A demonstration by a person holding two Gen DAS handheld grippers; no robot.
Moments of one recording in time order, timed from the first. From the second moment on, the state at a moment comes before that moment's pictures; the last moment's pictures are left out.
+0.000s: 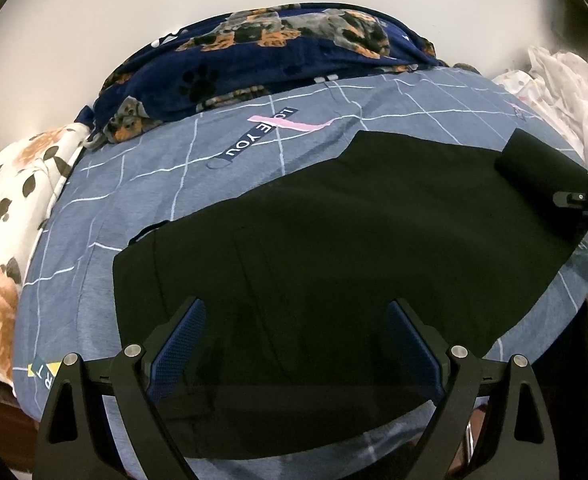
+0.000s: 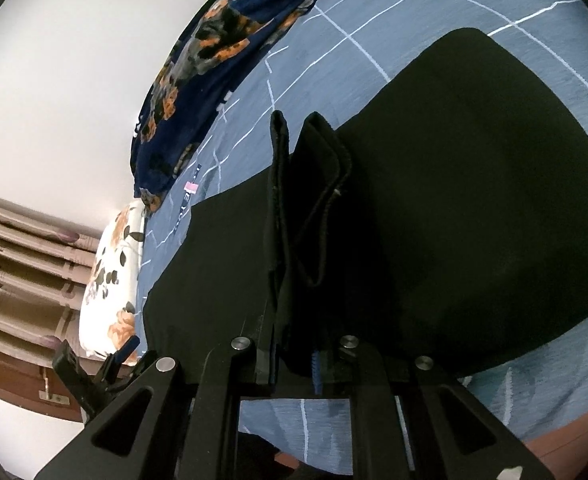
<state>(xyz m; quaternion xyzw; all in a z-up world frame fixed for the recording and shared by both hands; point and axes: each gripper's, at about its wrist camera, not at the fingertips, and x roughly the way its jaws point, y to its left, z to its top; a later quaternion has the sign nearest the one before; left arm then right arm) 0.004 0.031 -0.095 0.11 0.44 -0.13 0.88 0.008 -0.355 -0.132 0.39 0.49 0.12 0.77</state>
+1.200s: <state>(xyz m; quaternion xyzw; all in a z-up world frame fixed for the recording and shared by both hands) 0.004 0.028 -0.096 0.11 0.45 -0.13 0.88 0.013 -0.328 -0.128 0.36 0.50 0.14 0.77</state>
